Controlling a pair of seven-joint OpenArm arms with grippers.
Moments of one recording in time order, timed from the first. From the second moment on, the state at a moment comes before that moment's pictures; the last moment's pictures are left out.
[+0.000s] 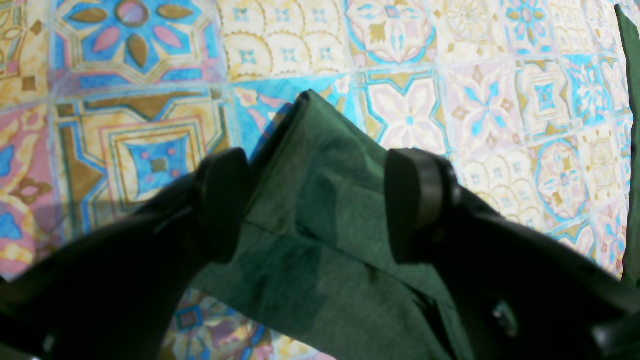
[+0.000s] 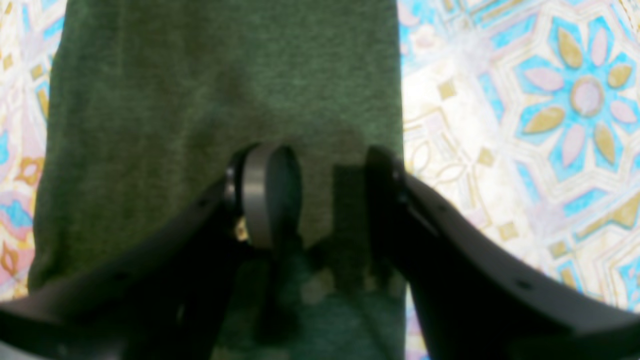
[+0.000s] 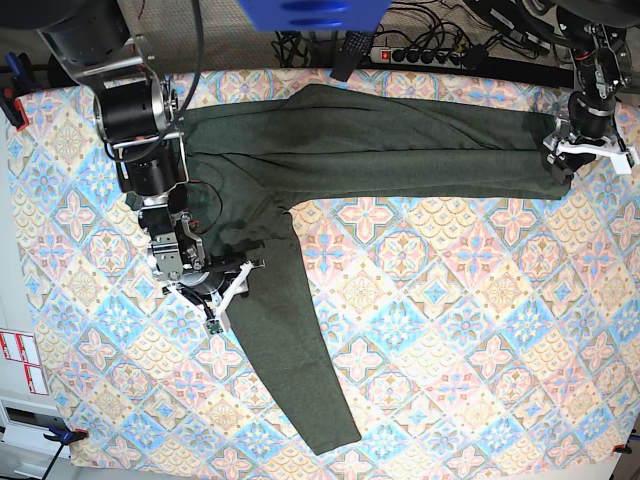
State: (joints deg) left arm 28.3 -19.5 -30.8 87.1 -49.7 -6.6 27.1; right arm 26.8 6.9 -10.0 34.7 4.0 16.3 -20.5
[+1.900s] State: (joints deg) left arm 28.5 -19.5 -30.7 87.1 -49.7 -6.8 27.1; right arm 7.0 6.8 -1.0 79.5 2.7 23.7 -42.9
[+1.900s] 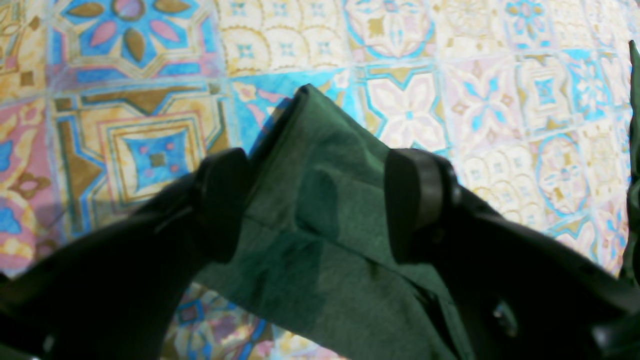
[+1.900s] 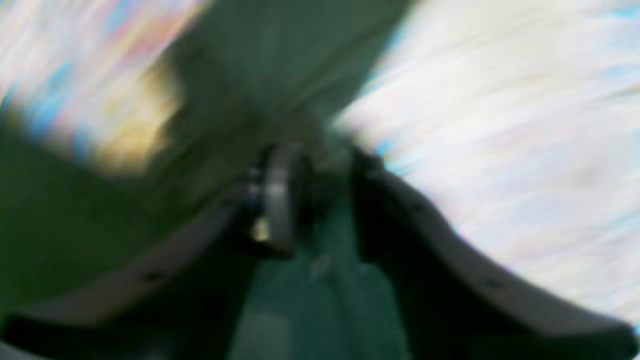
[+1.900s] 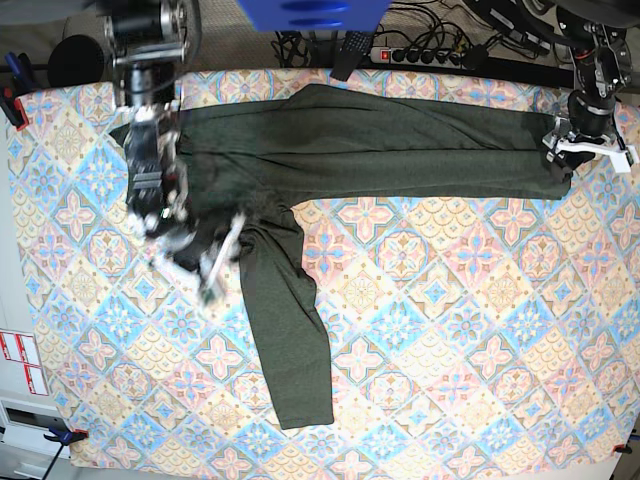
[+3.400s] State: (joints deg) left arm 27.3 -19.5 -29.0 87.1 -49.5 -6.8 27.3; right arm 12.4 5.4 2.8 64.0 3.1 24.0 -41.0
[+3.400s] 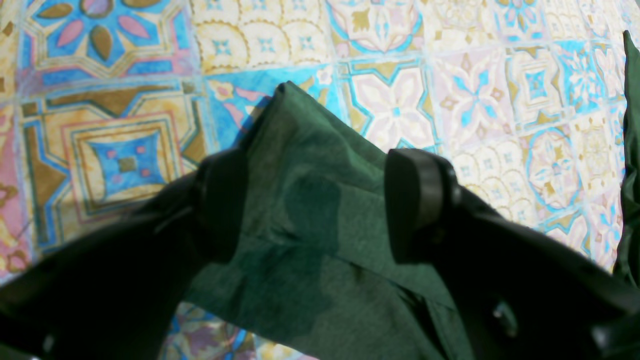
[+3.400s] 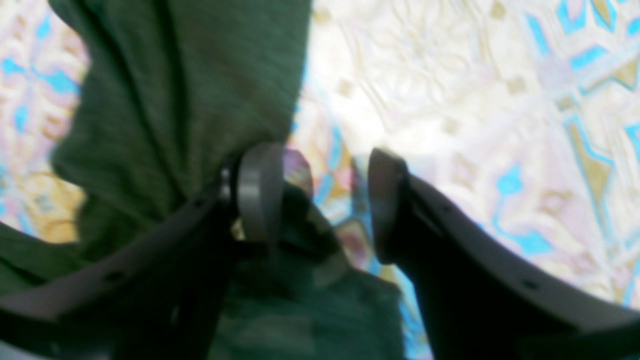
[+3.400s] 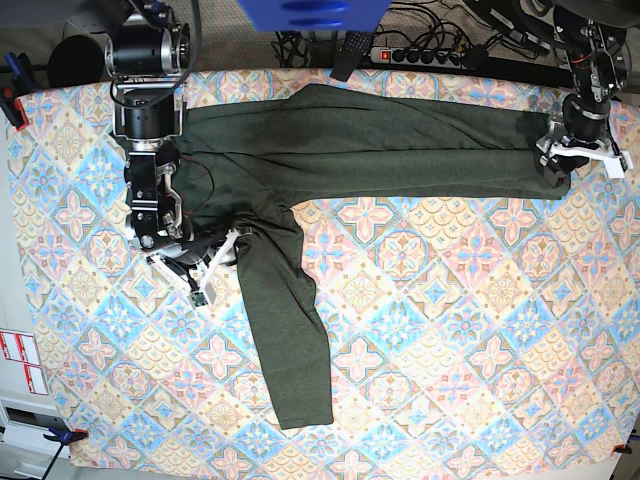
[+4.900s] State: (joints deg) left arm 27.3 -19.5 -29.0 87.1 -49.5 -6.8 27.3; right arm 13.2 1.4 -0.7 55.7 4.4 23.8 -33.0
